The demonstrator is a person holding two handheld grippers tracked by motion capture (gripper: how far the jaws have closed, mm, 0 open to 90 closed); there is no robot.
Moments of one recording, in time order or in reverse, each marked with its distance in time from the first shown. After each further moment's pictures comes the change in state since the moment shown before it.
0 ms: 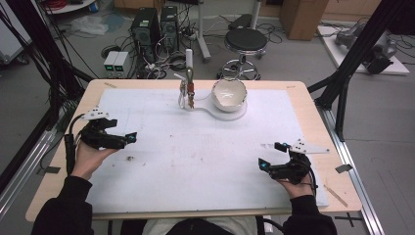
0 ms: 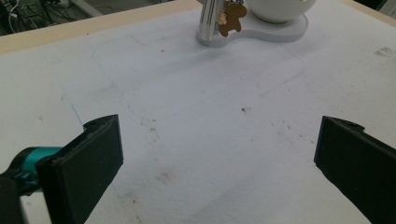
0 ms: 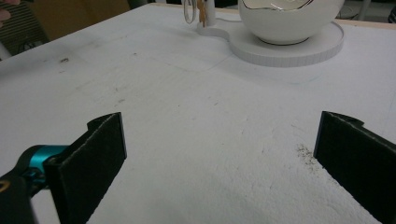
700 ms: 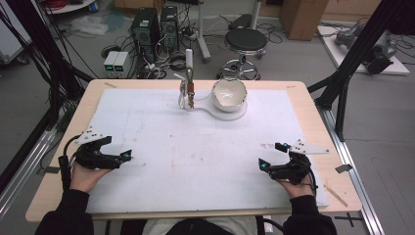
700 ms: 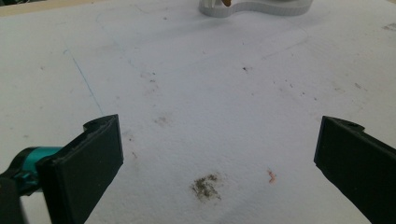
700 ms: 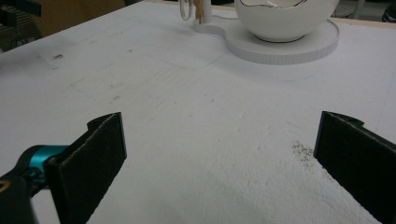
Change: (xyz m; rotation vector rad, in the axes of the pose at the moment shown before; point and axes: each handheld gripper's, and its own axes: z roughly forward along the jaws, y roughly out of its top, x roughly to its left) left arm -0.009 -0.053 -0.014 -0.013 0.031 0.001; right arm 0.001 -0.001 0.000 0.011 -0.015 -0.006
